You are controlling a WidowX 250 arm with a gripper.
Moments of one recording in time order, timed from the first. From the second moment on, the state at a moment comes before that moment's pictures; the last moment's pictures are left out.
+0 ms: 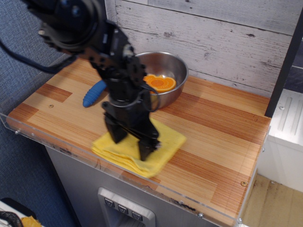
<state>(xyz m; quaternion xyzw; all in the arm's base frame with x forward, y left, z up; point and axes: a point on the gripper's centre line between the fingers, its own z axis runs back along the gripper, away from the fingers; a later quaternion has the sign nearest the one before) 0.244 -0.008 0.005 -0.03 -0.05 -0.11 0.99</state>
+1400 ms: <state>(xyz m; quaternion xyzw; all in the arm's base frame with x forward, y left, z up) 0.257 -0.093 0.064 0.00 -0.05 -0.05 1.00</state>
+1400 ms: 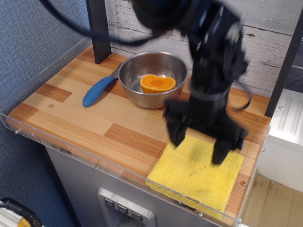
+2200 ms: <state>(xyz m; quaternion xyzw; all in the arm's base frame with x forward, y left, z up) 0.271 -0.082 0.093 0.01 -0.01 -0.08 1.00</state>
